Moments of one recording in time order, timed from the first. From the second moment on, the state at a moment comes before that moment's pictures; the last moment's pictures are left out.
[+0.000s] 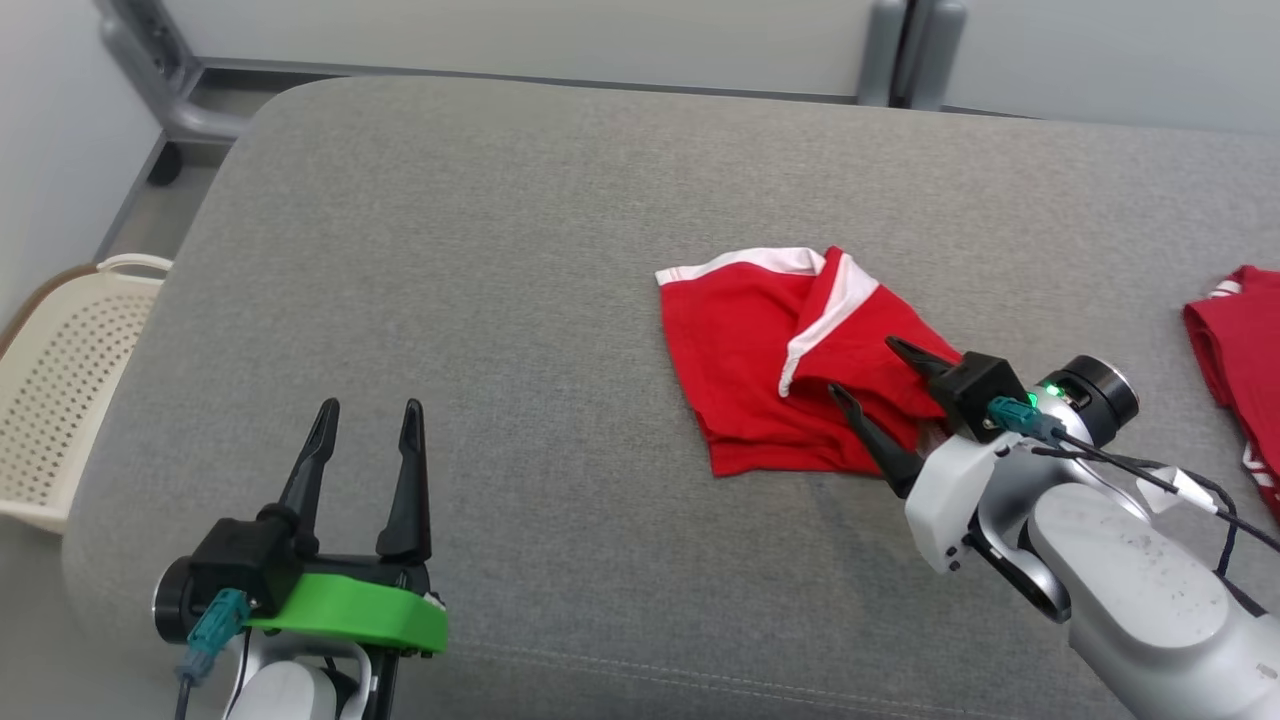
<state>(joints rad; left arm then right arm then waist) -0.11 0.17 -0.23 0.13 -0.38 0.00 -0.26 -0.50 -0.40 0.62 0.39 0.32 0.13 -0.07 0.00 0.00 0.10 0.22</state>
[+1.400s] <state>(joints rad) -0.11 0.10 -0.13 0.17 -0.26 -0.09 -0.26 -0.47 -0.29 0.30 0.68 0.62 0.13 -0.26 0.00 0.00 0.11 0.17</state>
